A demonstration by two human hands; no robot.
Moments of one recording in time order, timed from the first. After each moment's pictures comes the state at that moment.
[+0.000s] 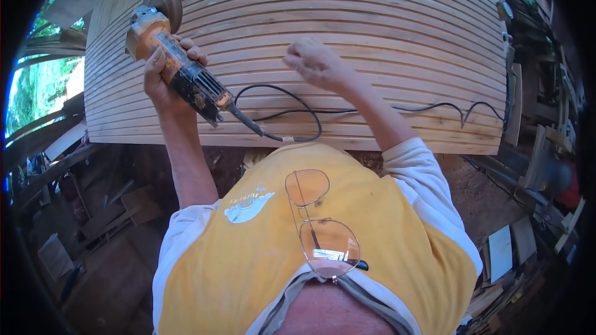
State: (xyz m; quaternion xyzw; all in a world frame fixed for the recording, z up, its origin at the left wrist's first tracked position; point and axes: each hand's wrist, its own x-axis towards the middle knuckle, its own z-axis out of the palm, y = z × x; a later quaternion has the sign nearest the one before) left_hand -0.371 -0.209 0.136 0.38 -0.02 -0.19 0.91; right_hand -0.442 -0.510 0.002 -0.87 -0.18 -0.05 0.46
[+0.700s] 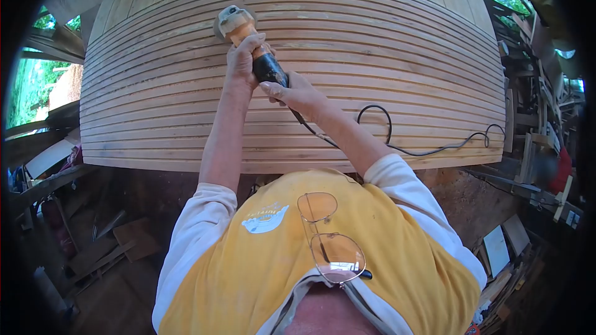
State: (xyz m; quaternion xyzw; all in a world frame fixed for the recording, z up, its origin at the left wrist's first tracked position) left_hand -0.232 -0.090 0.017 0.46 0.10 -0.21 0.86; right_hand -0.349 -0.228 0.032 -0.70 0.05 0.17 0.69
